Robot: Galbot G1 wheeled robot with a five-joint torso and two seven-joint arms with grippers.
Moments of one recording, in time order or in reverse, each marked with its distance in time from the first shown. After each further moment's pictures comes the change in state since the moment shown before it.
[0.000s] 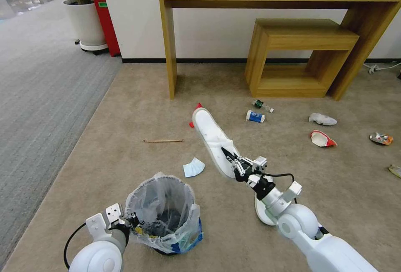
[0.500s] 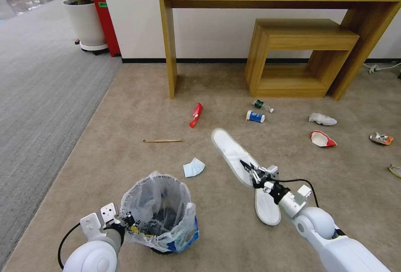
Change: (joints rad) left arm -0.001 0.023 -0.034 -0.009 -0.033 0.000 -0.013; right arm -0.039 -0.017 0.121 -0.134 -0.103 -0.037 -0.027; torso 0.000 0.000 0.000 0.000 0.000
